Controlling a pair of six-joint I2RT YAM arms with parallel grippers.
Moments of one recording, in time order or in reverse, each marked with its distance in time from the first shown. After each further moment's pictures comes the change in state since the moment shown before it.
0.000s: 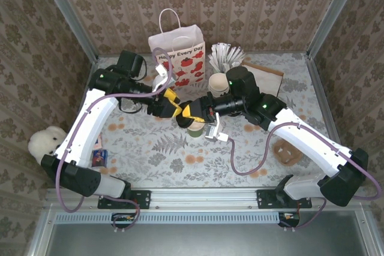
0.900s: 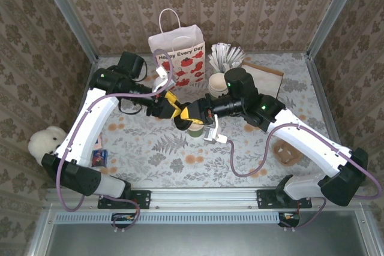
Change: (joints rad) left arm 0.000 0.007 0.000 -0.041 0.016 0.038; right arm 0.027 0.000 0.006 0.008 0.001 0.000
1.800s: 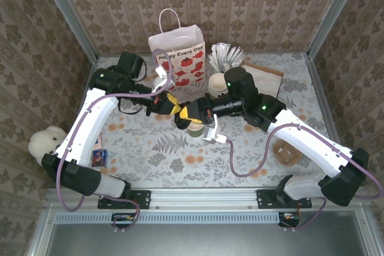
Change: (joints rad) left arm 0.003 0.000 -0.002 0.003 0.014 0.018; right arm 0.011 0.000 0.016 -0.005 0.024 0.000
